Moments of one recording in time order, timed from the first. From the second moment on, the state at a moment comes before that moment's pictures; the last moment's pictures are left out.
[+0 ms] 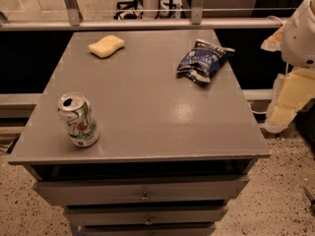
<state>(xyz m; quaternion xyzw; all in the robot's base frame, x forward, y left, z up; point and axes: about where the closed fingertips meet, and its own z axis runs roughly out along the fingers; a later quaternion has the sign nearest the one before) 0.438 -0.216 0.977 -0.60 0.78 -0.04 0.16</state>
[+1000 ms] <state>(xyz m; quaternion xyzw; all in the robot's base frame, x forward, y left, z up) 0.472 -0.219 0.972 -0.61 0.77 -0.05 0.21</state>
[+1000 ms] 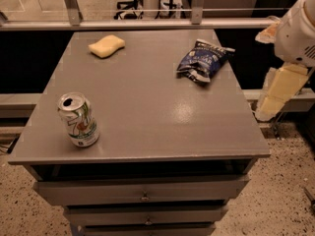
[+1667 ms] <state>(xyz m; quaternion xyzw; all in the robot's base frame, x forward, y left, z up) 0.563 -0.184 0.947 -0.60 0.74 -0.04 0.28</state>
